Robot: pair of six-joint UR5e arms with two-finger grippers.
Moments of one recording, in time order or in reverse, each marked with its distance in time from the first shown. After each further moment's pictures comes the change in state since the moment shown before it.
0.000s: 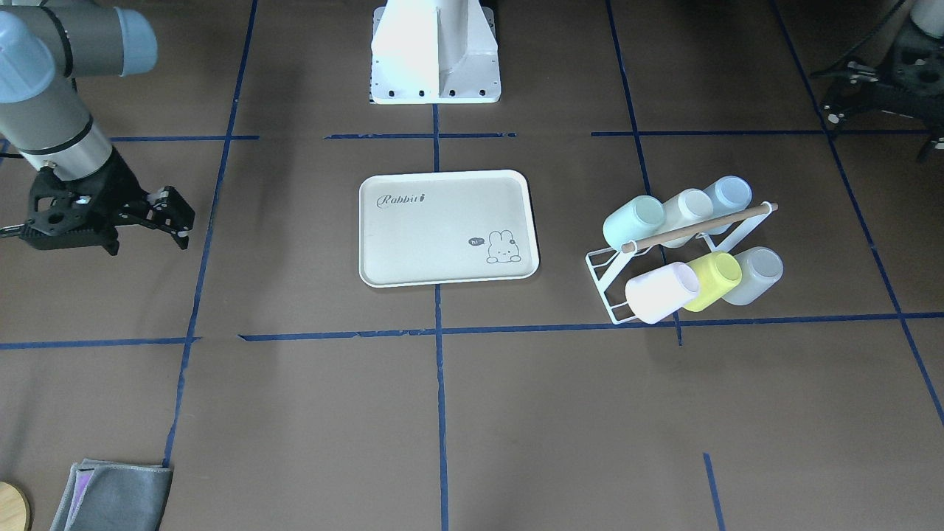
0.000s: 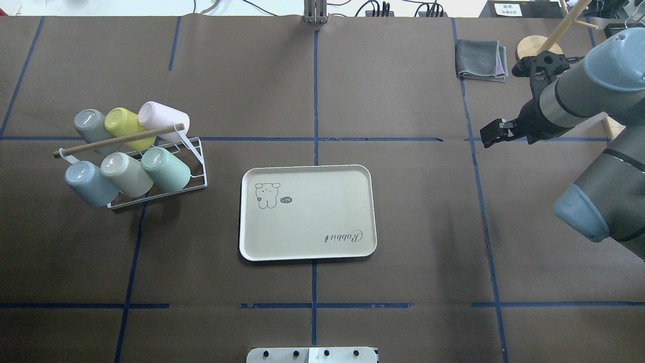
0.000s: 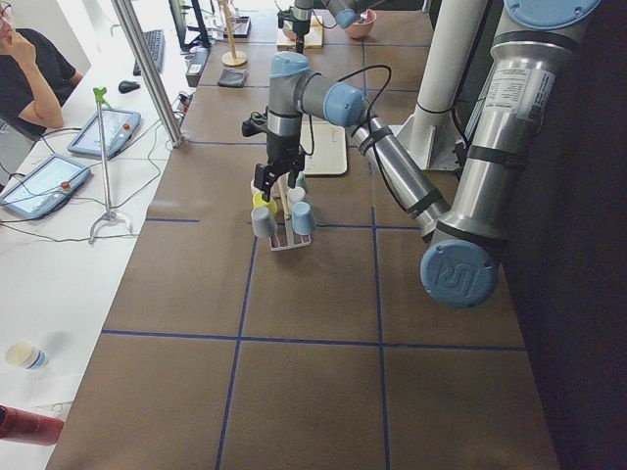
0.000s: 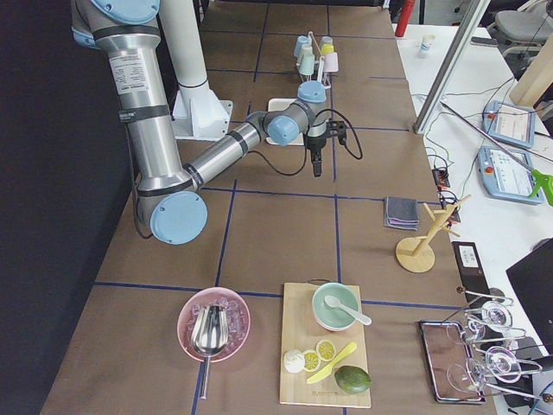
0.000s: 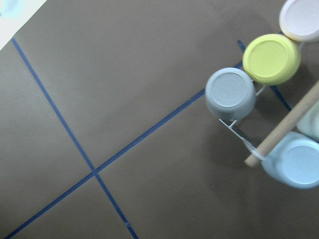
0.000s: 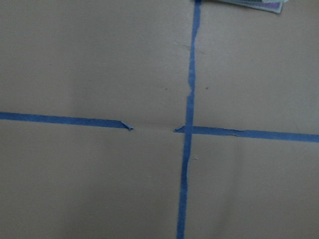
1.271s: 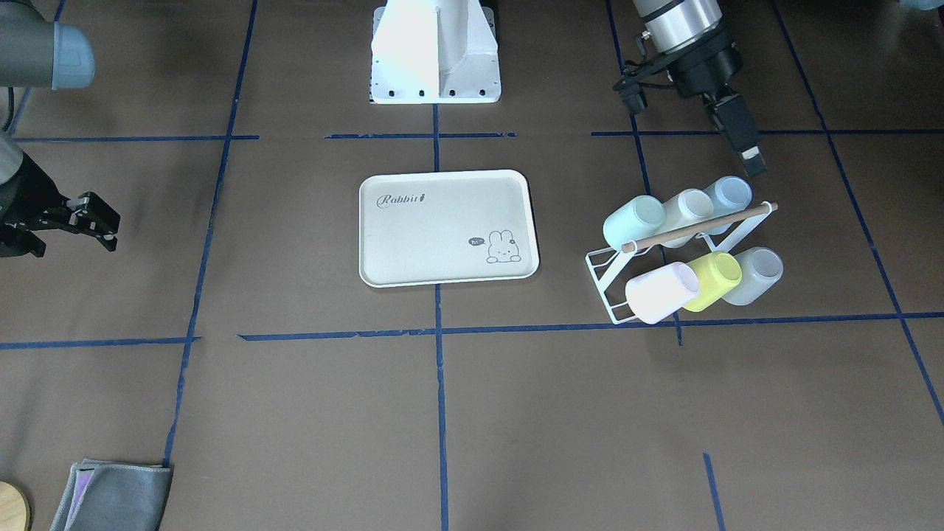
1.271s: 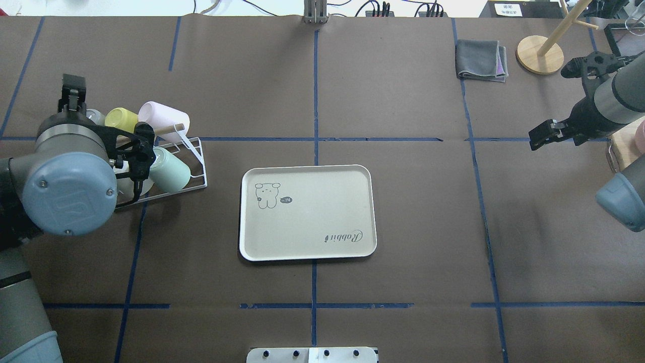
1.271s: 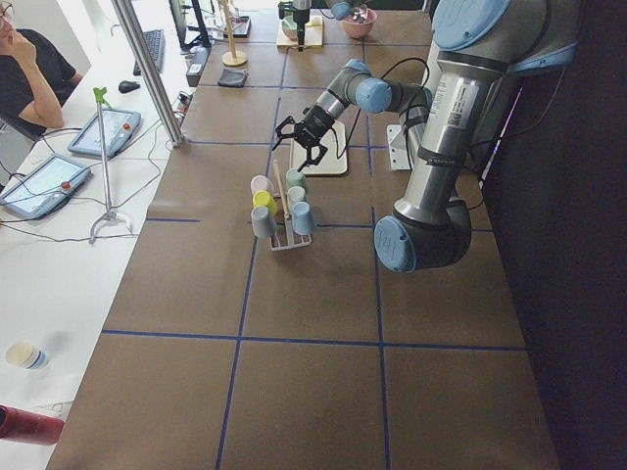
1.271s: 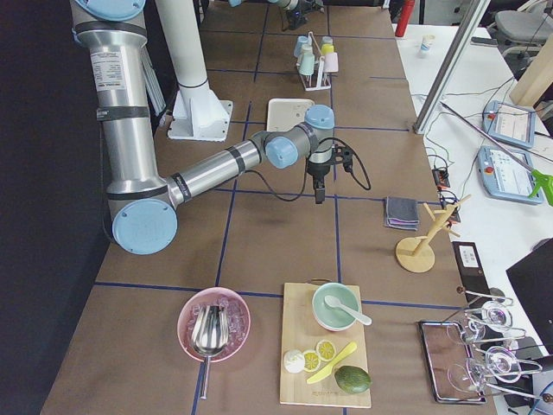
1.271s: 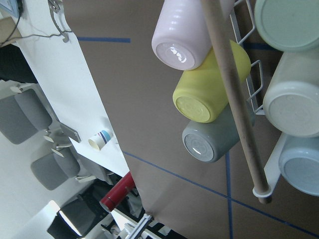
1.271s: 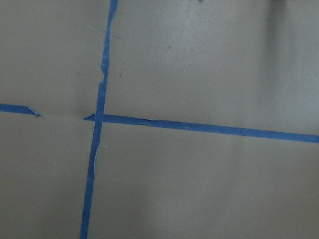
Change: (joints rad) left arm 0.643 -0.072 -0.067 0.094 0.990 0.305; right arm 0.099 -0.100 -0.023 0.005 0.076 -0.137
